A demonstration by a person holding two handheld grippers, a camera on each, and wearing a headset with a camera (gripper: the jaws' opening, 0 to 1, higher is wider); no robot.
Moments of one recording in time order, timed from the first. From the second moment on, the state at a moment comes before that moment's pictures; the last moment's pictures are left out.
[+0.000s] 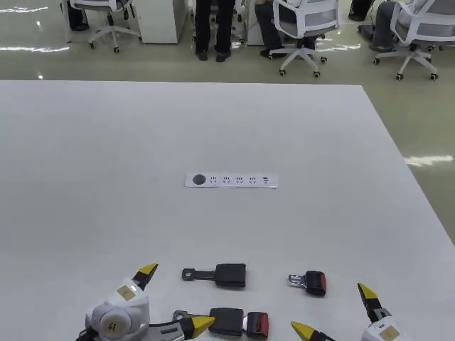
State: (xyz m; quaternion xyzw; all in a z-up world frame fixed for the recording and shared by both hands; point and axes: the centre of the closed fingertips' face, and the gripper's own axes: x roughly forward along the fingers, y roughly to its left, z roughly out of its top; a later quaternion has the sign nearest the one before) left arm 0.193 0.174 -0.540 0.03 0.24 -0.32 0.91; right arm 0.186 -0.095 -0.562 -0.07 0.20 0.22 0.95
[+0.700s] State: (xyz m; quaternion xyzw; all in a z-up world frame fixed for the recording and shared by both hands) left arm 0.146 0.216 -0.536 0.03 0.27 -0.29 0.92; right arm 0.140 -0.089 -0.564 -0.06 0.22 0.22 0.95
